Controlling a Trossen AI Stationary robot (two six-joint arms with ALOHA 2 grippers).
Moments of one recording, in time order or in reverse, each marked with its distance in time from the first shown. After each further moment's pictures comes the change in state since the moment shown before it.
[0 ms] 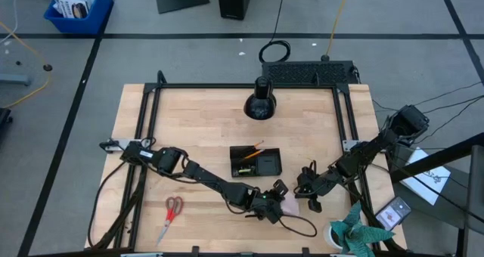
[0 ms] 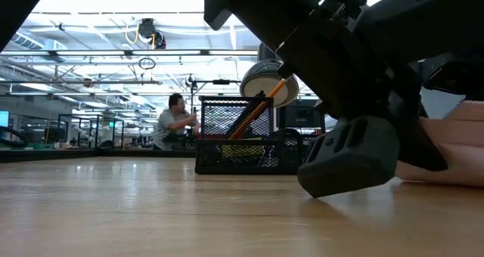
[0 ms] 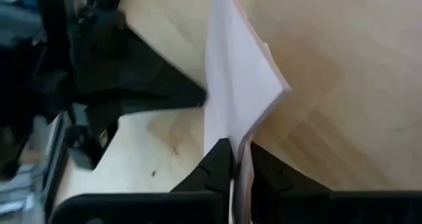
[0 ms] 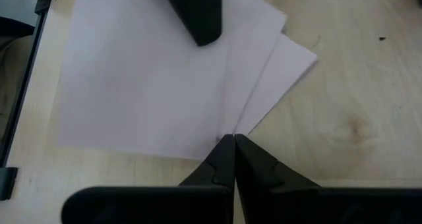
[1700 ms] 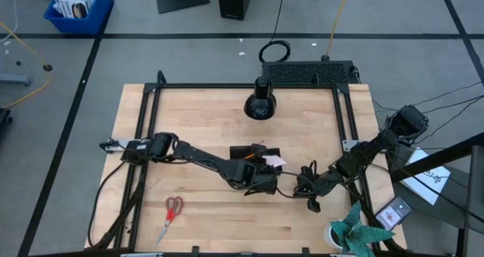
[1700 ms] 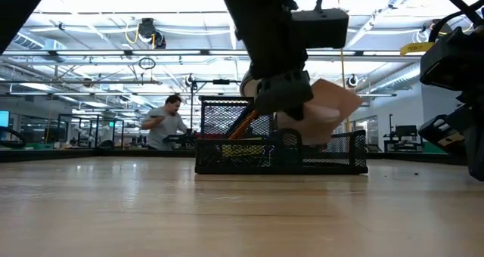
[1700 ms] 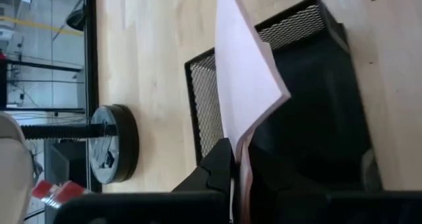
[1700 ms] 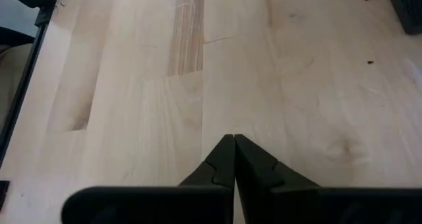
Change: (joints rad) left arm 0.121 -0.177 -0.001 -0.581 -0.294 -0.621; right arm 0.005 0.000 -0.001 0.041 0.057 -0.023
